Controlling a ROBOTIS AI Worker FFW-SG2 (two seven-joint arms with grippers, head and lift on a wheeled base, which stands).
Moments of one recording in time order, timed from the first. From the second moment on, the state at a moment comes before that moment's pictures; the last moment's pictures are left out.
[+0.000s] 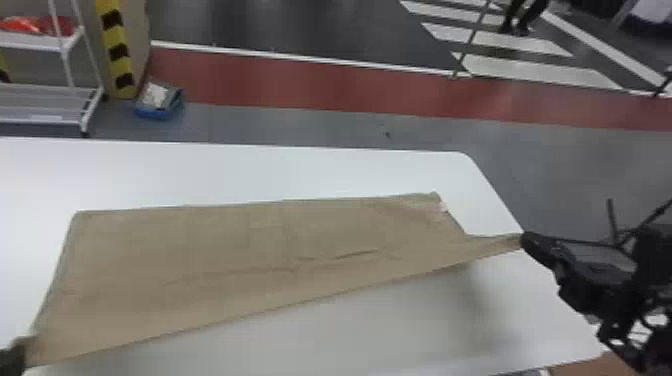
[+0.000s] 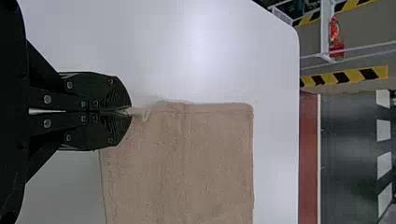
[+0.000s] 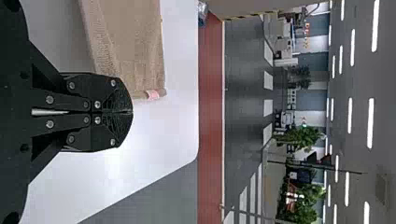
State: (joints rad) left arm 0.51 0.11 0.16 -2.61 0.32 1.32 0.22; right arm 0.25 -0.12 -0.70 -2.04 -0.04 0.62 0.65
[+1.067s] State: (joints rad) left arm 0.05 0.12 0.11 -2.22 0.24 1.32 0.22; right arm -0.11 -0.15 -0.51 -1.81 0.22 0.84 0.62
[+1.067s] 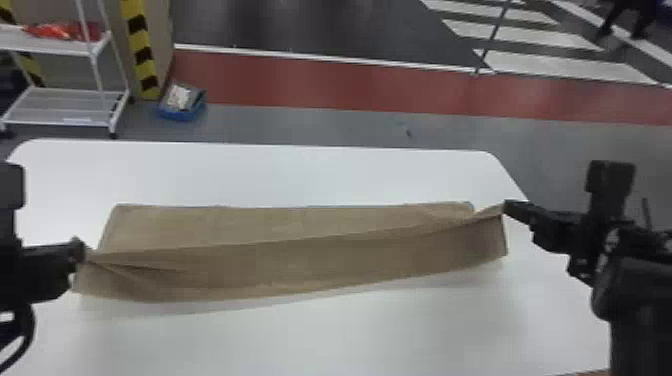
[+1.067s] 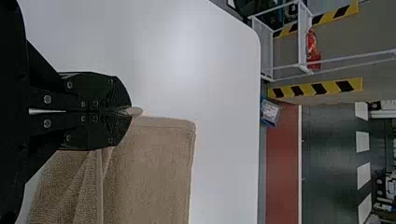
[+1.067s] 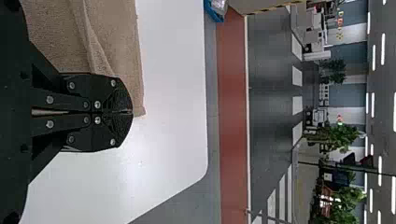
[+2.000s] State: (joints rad) left arm -0.25 0.11 -0.01 -1.78 0.11 1.14 0.22; right arm -0.26 -0.18 -0.42 -1.51 0.29 0.73 0.54
